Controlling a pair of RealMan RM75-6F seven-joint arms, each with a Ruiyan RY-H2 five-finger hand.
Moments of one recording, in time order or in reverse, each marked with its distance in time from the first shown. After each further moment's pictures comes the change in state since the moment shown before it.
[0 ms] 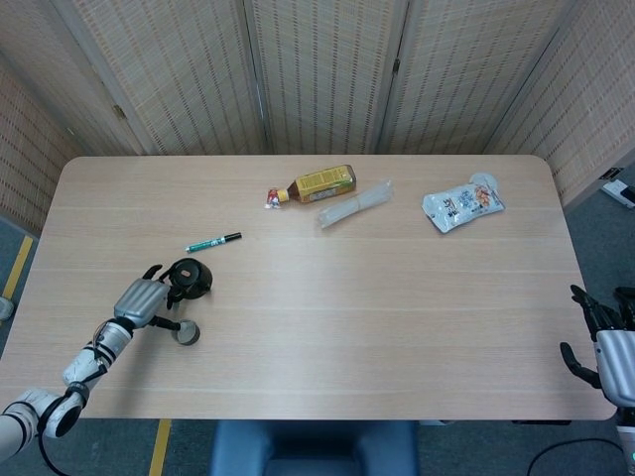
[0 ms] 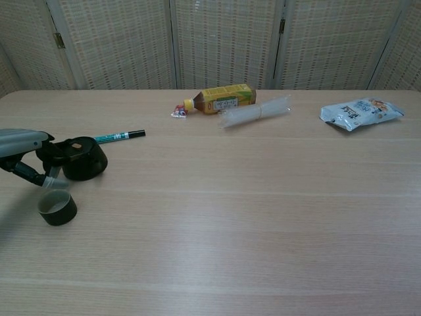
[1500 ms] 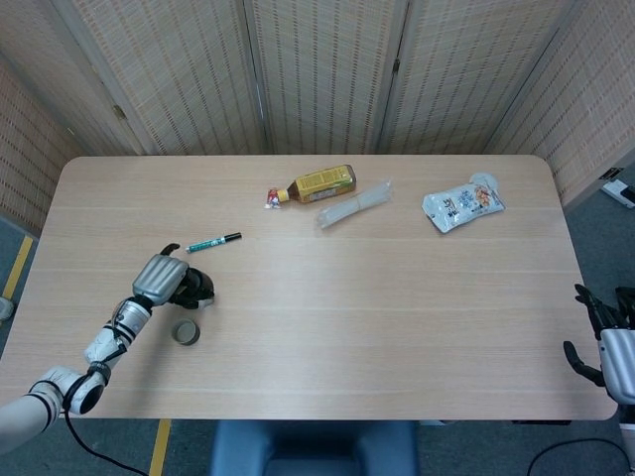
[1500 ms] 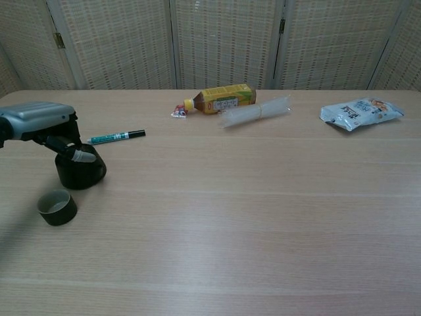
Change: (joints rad) left arm -0.078 -0.058 -0.080 0.061 -0.019 0.013 0.066; right arm 0.003 -0.021 0.007 0.055 0.008 -0.008 0.049
